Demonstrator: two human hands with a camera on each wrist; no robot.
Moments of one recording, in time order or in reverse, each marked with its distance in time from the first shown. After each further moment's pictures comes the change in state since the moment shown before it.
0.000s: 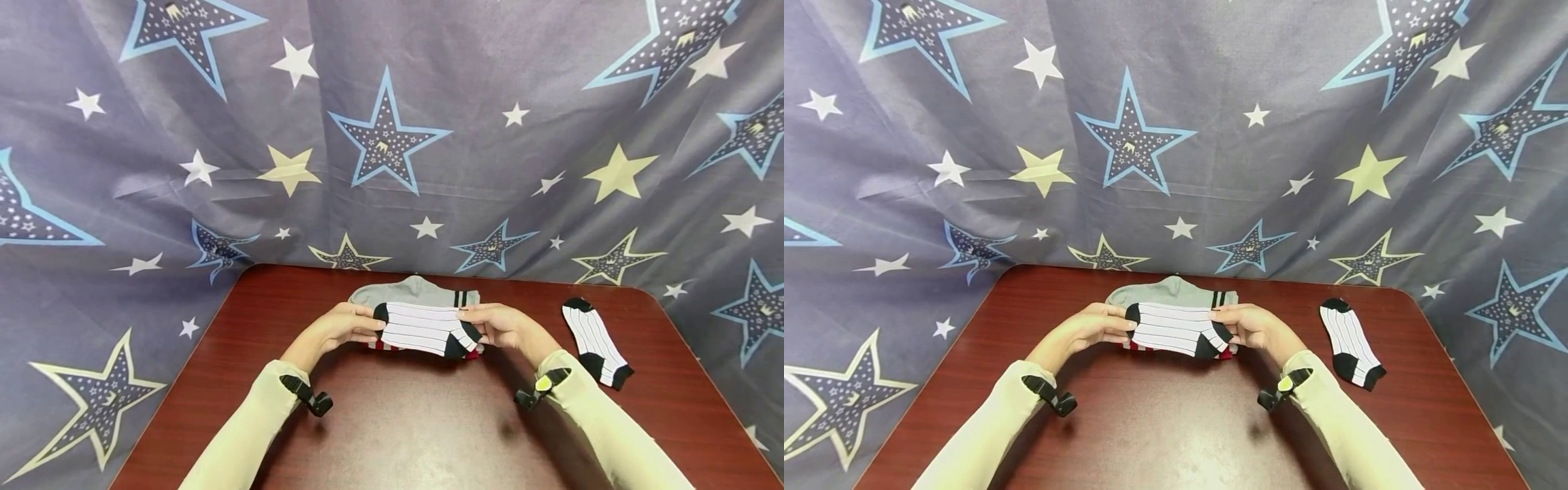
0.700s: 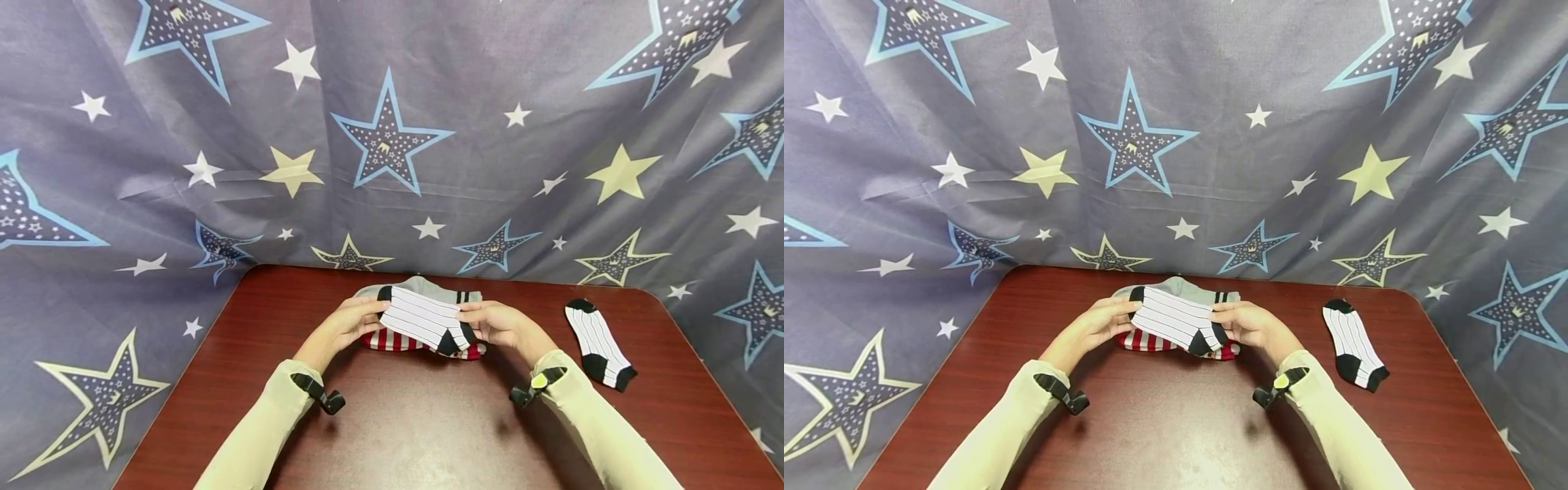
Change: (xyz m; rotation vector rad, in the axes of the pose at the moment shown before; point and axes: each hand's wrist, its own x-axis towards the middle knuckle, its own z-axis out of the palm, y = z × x) left_hand 0.012 0.001 0.011 -0.233 0.063 0.118; right_hand 0.009 0.000 0.004 0.071 -0.083 -0.082
